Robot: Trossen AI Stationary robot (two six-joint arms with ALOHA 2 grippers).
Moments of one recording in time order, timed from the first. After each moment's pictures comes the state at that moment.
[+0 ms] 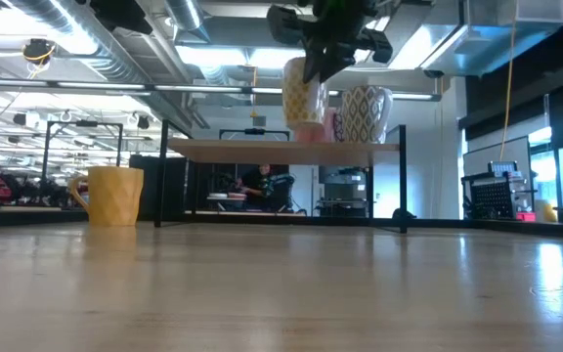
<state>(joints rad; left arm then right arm) 0.01 0.75 0.98 -0.80 -0.19 -0.05 0.08 1.81 1.56 -0.72 1.00 0.90</state>
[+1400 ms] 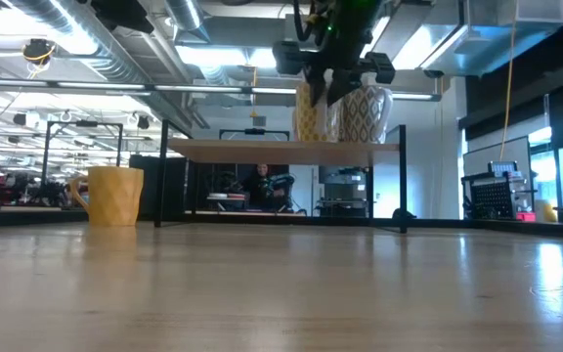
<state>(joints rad) 0.01 0.75 0.98 -0.79 -0.19 -0.05 0.00 1.85 1.56 -0.81 0.98 1.04</state>
